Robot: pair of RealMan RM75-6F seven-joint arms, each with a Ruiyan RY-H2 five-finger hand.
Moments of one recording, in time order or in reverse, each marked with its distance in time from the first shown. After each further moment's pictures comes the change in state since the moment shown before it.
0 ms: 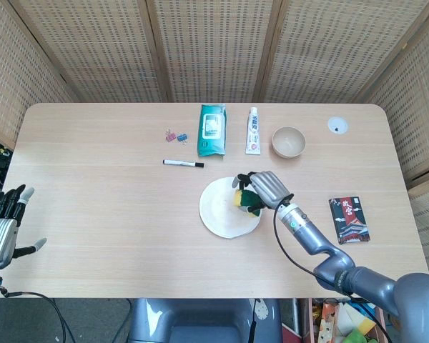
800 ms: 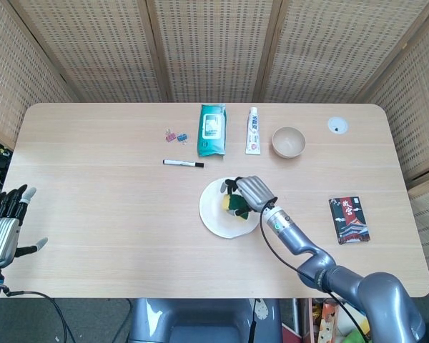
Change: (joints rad) left arm -0.008 -0.006 0.000 0.003 -0.015 -0.017 0.009; right arm 0.054 -0.168 -0.033 0.207 -0.007 0.009 0.068
